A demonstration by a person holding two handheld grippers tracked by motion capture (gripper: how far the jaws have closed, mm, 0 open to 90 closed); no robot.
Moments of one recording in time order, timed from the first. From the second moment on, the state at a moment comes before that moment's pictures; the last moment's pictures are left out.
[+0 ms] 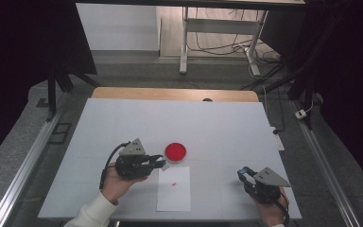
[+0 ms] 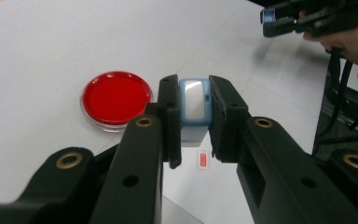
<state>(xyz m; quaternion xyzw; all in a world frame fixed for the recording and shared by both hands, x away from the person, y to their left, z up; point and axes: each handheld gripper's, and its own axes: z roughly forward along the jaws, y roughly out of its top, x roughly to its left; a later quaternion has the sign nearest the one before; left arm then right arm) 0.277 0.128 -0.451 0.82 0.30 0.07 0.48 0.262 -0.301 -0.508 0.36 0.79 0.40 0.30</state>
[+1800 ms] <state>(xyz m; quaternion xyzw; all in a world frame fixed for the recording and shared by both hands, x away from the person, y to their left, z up) 0.283 0.137 -0.446 0.81 0.32 0.07 0.49 0.258 -0.284 -0.502 0.34 0.79 0.44 0.28</state>
